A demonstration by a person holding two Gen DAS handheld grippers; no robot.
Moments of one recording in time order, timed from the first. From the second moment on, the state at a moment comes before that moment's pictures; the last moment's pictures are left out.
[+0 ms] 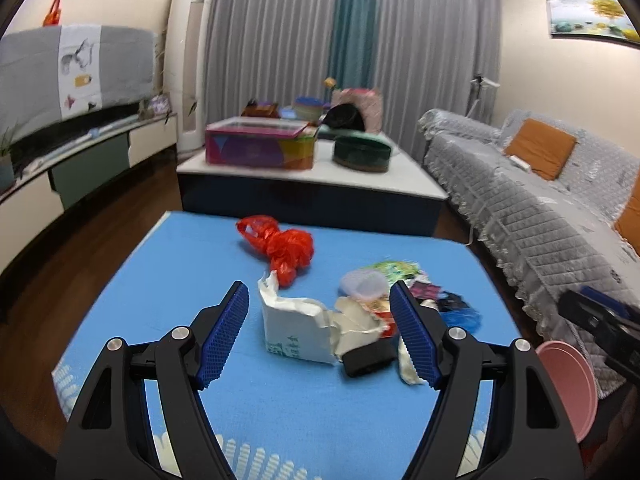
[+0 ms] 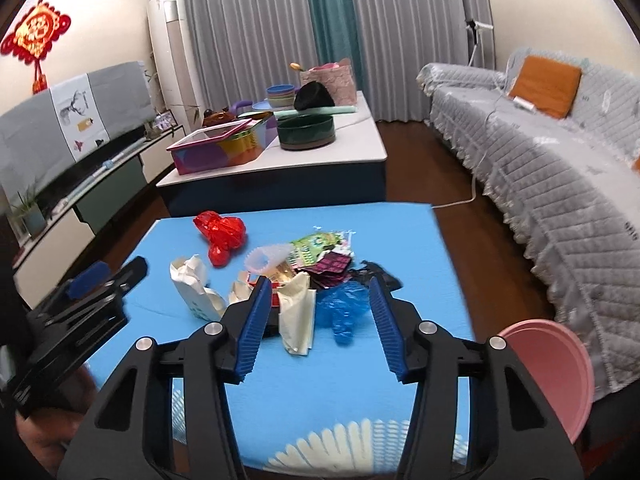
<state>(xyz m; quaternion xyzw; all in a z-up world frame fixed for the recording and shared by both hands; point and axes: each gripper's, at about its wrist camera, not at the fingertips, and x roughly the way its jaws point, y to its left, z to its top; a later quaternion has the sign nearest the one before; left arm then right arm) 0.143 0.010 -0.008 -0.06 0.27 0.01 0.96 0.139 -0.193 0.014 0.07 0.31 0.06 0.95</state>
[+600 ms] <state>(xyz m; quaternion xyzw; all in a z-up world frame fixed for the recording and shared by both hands) 0.211 0.019 -0.079 -0.10 0.34 0.07 0.93 0.210 -0.171 -0.078 0.10 0.39 0.08 0.91</state>
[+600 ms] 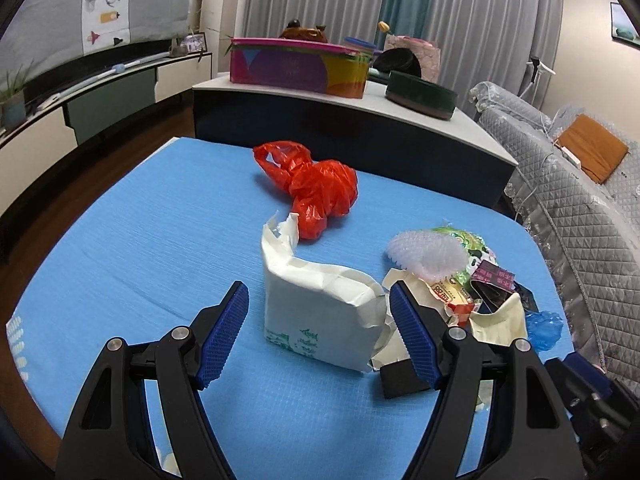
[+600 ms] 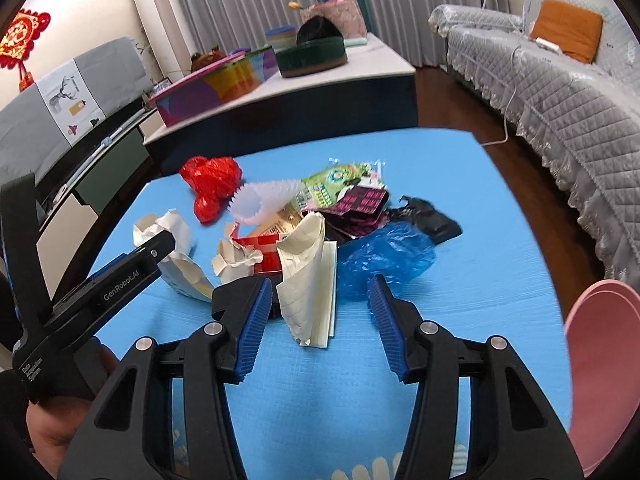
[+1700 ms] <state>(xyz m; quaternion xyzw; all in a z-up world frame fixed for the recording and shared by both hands) 0.178 0.050 -0.048 -0.06 0.29 0.15 0.94 0.188 -0.150 -0.063 0.05 0.37 0.11 0.92</state>
